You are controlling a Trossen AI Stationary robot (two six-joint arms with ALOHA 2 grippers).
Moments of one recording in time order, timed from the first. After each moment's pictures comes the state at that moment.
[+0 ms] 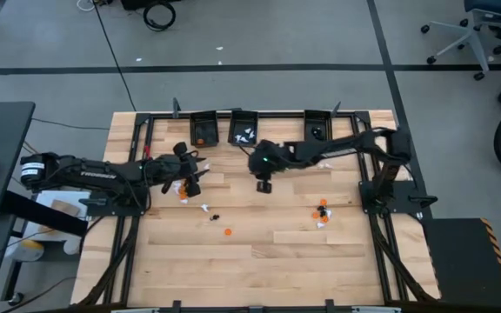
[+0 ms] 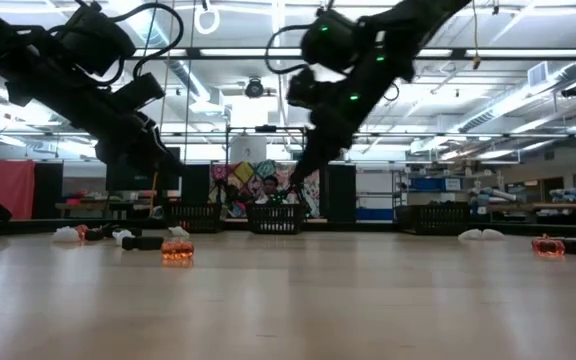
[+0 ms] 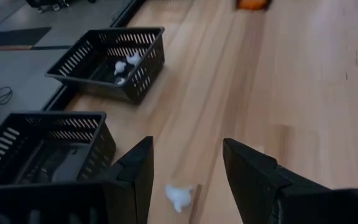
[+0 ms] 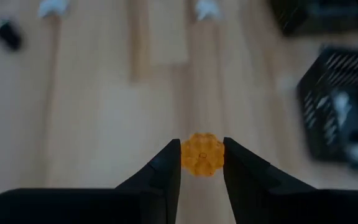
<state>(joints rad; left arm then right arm) 0.17 0.95 0.26 0.19 -0.30 0.15 -0.16 1.83 1.21 -0.23 0.08 -0.14</state>
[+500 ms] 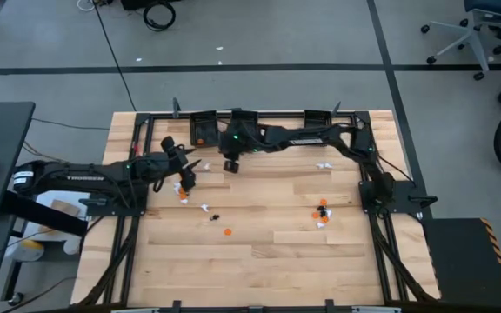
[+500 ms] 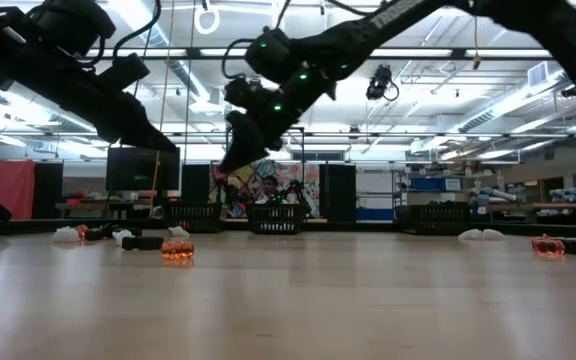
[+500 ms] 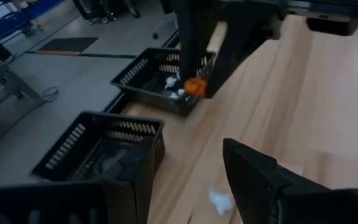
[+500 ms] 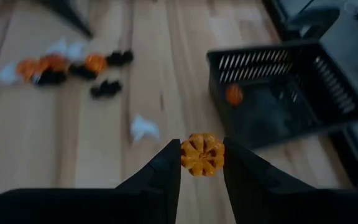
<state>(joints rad) 0.17 0.73 0.26 0.05 -0.44 0.12 -0.26 2.17 1.72 -0.22 0.02 -0.18</state>
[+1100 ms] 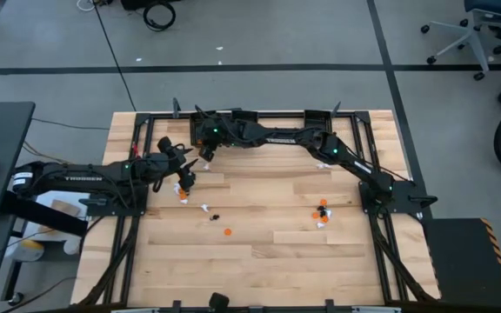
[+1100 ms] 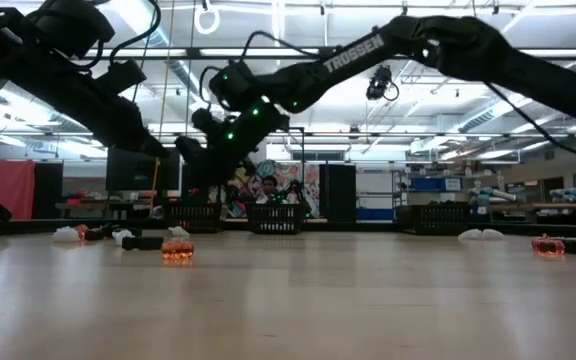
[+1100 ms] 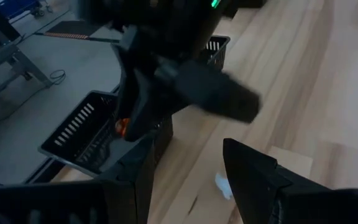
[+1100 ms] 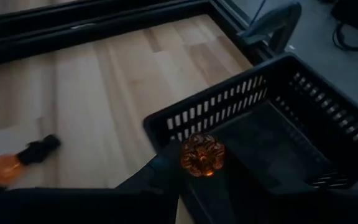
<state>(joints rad) 0.17 0.71 0.26 -0.01 -0.48 0.05 -0.30 2.54 2.20 -0.25 0.11 0.06</state>
